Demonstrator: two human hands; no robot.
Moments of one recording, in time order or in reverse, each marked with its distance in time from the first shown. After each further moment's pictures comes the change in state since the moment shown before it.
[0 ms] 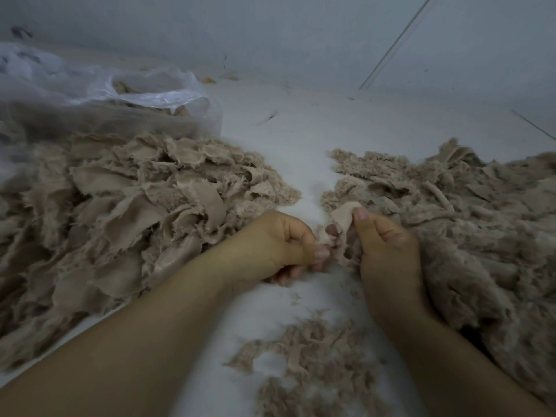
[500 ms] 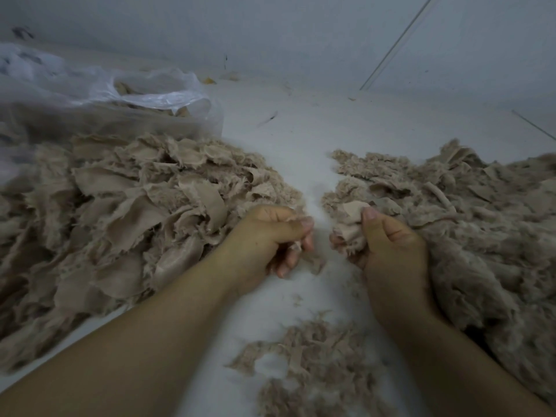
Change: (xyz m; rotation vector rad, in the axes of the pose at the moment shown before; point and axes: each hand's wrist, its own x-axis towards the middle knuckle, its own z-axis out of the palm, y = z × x) left_hand 0.000 -0.006 0.000 -0.251 0.100 0.103; right_hand 0.002 -0.003 0.002 0.107 0.001 0.041
